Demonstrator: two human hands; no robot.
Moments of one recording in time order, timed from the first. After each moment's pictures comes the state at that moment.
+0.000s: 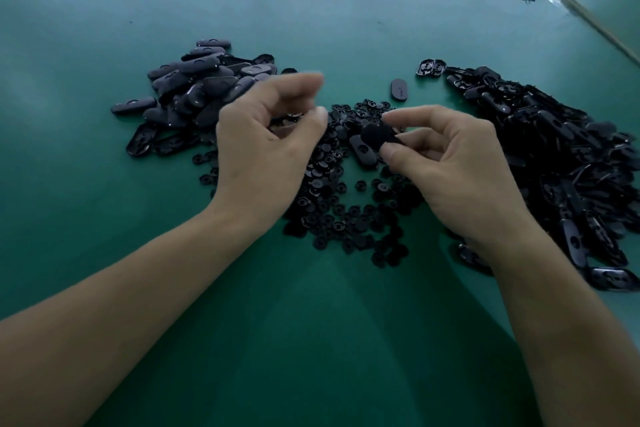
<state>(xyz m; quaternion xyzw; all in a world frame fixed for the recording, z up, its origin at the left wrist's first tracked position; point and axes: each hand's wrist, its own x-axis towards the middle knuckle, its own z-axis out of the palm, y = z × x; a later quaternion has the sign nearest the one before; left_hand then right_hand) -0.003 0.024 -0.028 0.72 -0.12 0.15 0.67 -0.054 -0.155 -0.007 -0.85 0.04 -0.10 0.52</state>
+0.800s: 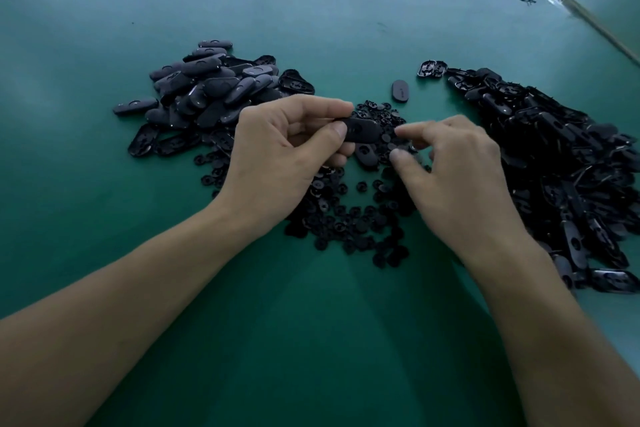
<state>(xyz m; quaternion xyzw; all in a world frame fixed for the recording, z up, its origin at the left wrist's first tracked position) -0.008 0.022 -0.027 0.66 -0.18 0.02 0.72 -0.054 -0.155 -0.015 -0.96 0.06 -0.17 0.21</state>
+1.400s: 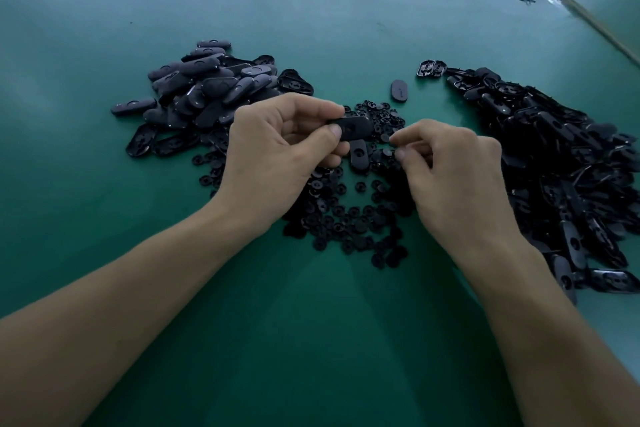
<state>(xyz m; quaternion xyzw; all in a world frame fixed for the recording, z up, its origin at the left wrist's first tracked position) -0.007 0.025 -0.028 0.67 -0.16 0.02 0.73 -0.056 -0.149 -0.012 -0.94 0.07 -0.18 0.28</state>
